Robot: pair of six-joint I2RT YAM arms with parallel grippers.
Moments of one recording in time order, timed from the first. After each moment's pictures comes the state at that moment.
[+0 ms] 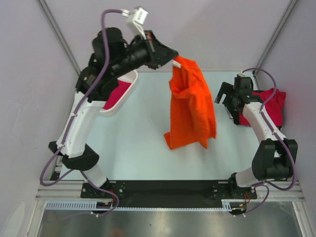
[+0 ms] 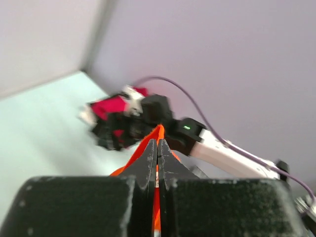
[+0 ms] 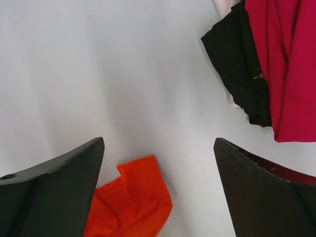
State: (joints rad) left arm -0.73 1.73 2.46 -0.70 0.30 -0.54; right arm 0.03 1.47 1.19 -0.50 0.04 0.39
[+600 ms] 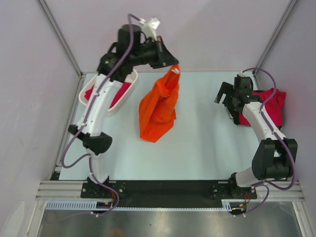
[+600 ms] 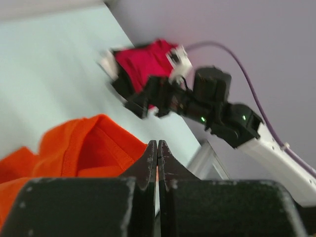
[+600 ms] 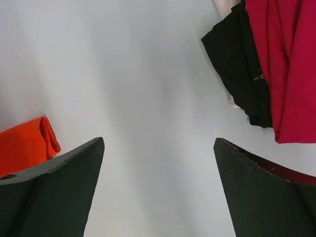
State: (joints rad) left arm -0.54 1.90 2.56 -0.91 0.40 -0.56; right arm 0.03 1.47 1.19 -0.50 0.05 0.40
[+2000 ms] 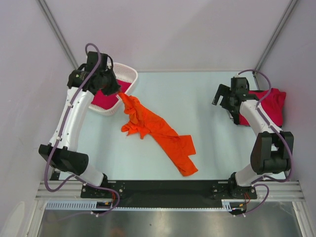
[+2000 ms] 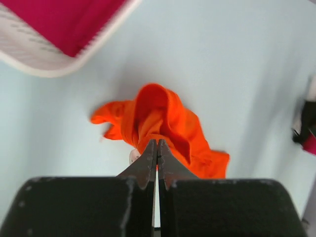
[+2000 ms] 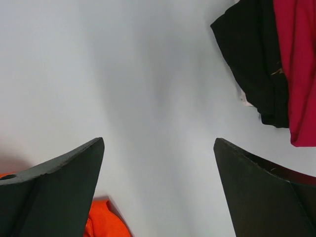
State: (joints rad) left arm -0.24 1.54 1.83 -1.10 0.00 -0.58; right arm 0.04 1.54 1.20 -0.50 0.03 0.40
